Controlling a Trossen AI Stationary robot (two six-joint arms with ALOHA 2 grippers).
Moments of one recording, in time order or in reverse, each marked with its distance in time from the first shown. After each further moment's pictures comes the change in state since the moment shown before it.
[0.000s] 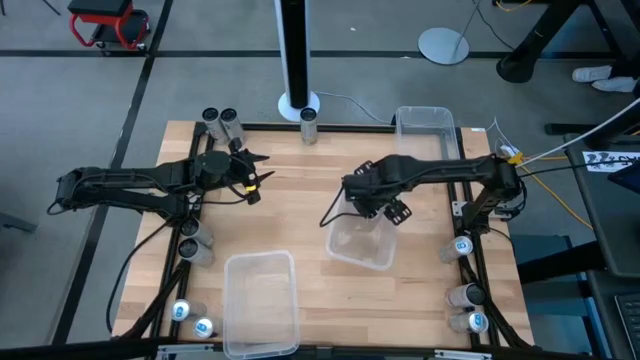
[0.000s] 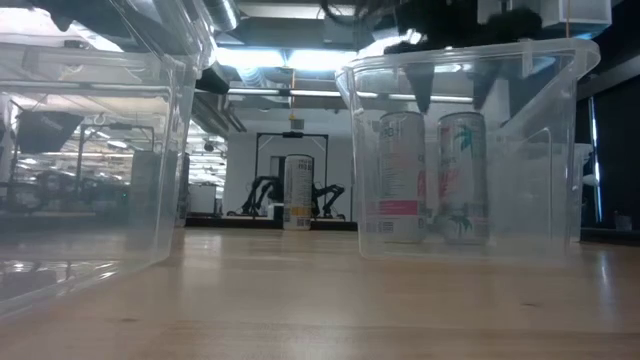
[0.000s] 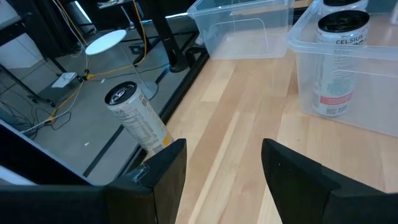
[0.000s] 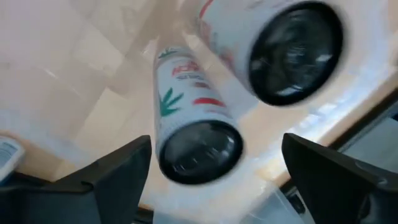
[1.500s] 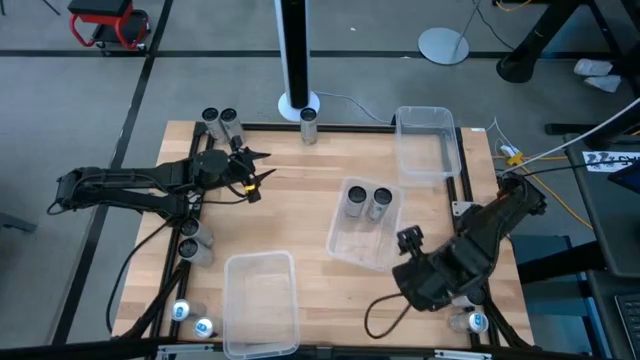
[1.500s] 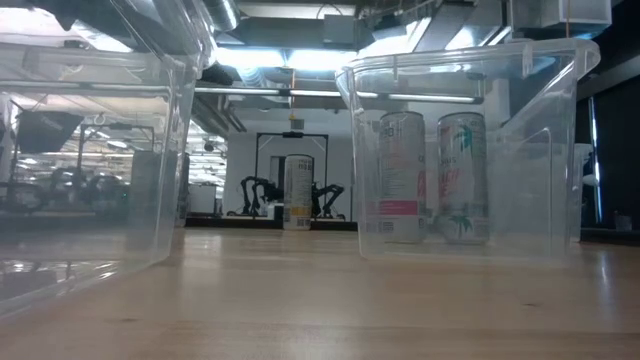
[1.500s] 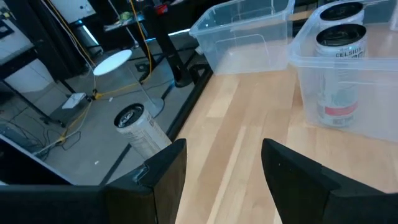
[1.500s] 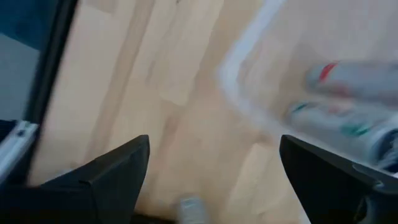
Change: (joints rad) left arm 0.000 0.000 0.000 0.066 0.000 0.086; right arm 0.692 -0.068 0.123 -0.077 -0.057 0.959
